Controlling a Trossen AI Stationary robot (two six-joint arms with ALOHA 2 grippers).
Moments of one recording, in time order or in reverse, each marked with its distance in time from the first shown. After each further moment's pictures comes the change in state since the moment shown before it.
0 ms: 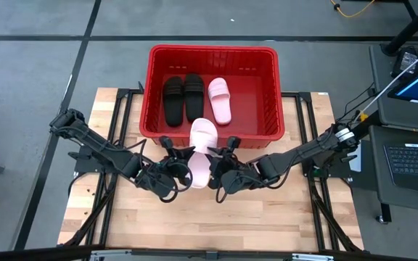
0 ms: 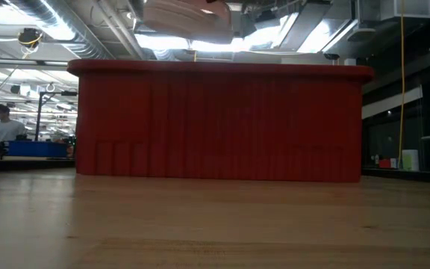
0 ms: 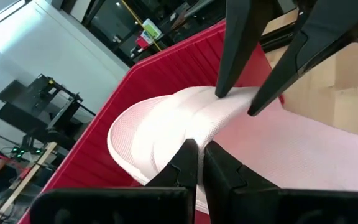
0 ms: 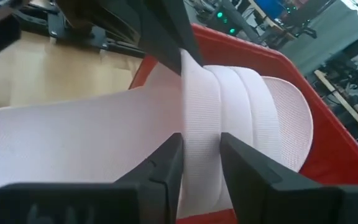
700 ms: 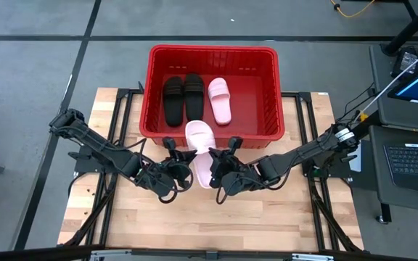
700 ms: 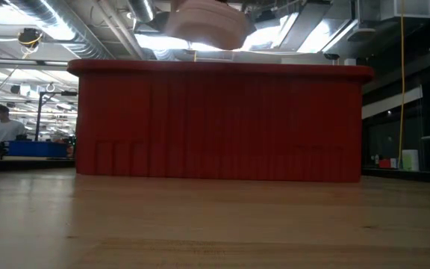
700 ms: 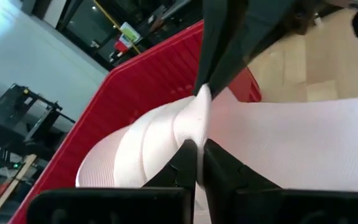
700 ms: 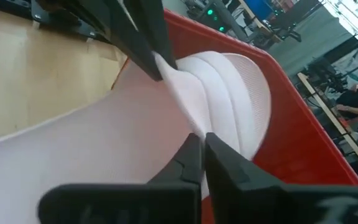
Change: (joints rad) left arm 0.000 -0.002 0.000 -0.005 0.103 0.033; right arm 0.001 0.000 -0.002 -0.012 0.062 -0.051
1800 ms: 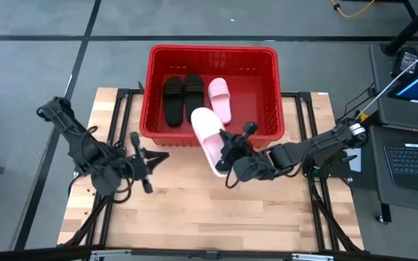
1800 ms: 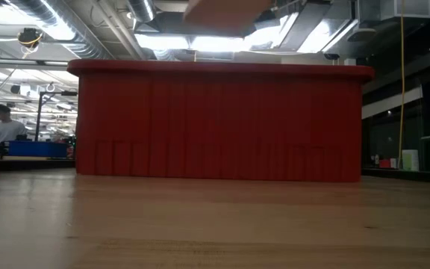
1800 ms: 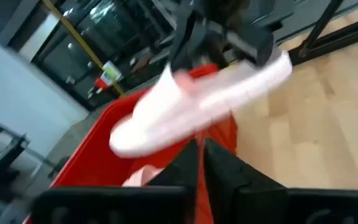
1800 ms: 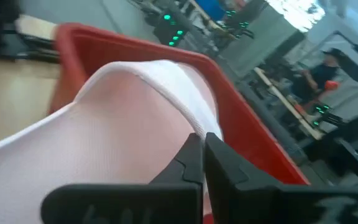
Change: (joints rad) left arm -0.237 -0.328 0.001 -0.230 -0.065 -0.050; right arm -0.015 -0.129 0.001 -0.028 0.129 -0.027
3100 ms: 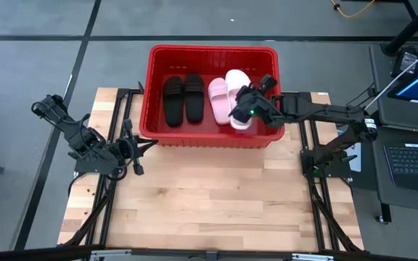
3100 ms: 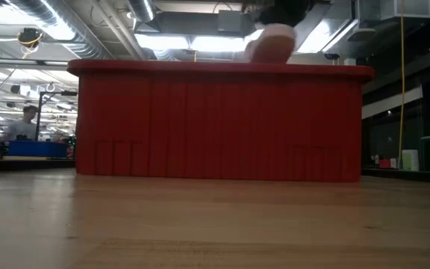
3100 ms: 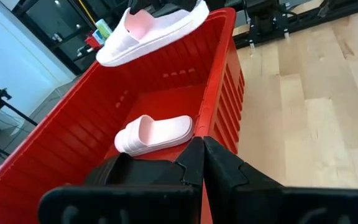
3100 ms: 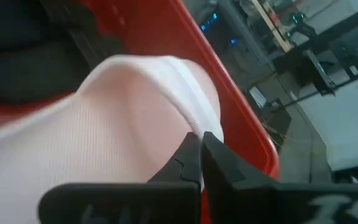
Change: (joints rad) left arm 0.099 -0.291 -0.238 -0.186 0.113 -0.212; right arm -0.480 -0.145 0.001 -0.369 -0.225 0.031
